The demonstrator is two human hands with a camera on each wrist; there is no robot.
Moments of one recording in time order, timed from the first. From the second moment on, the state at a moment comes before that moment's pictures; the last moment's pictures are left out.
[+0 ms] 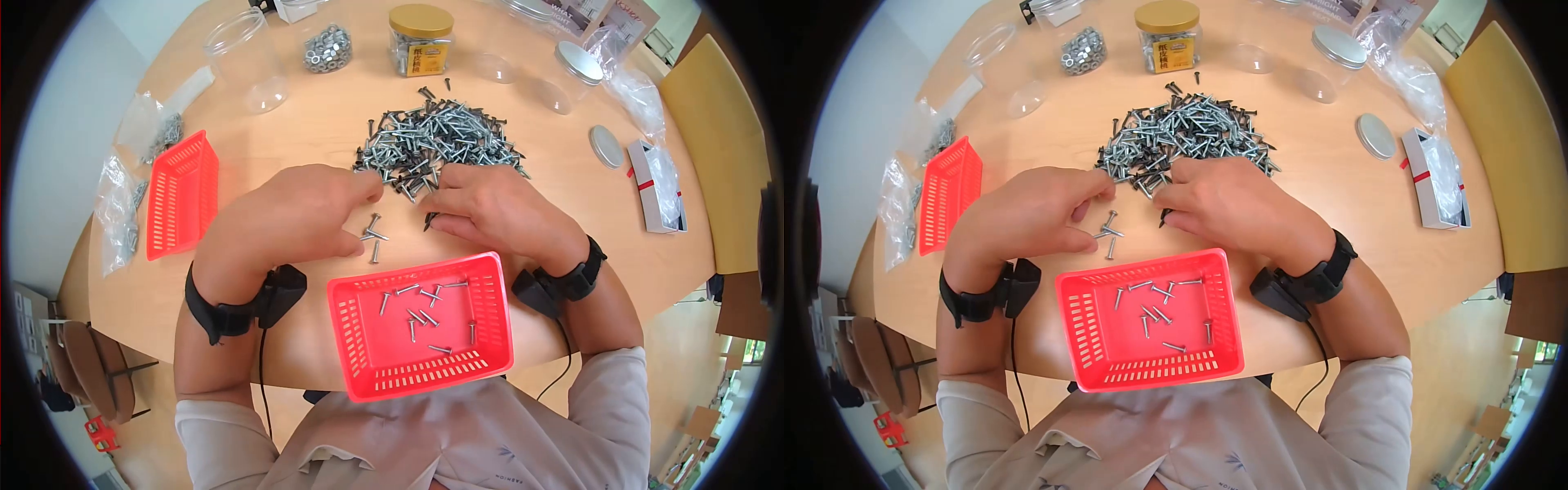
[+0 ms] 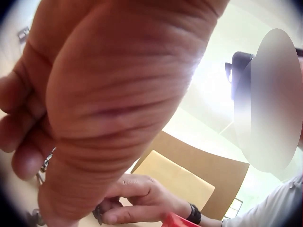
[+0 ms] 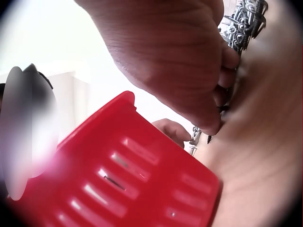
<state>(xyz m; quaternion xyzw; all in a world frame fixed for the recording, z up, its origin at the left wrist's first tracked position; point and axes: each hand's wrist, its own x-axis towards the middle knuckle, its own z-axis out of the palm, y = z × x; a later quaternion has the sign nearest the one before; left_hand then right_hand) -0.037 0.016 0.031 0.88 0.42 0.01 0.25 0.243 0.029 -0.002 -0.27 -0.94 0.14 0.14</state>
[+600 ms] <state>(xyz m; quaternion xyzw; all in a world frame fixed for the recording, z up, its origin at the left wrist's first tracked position) -0.008 0.026 -0.005 0.91 0.37 0.15 0.14 0.275 0.035 0.019 -0.41 -0.91 0.03 0.05</state>
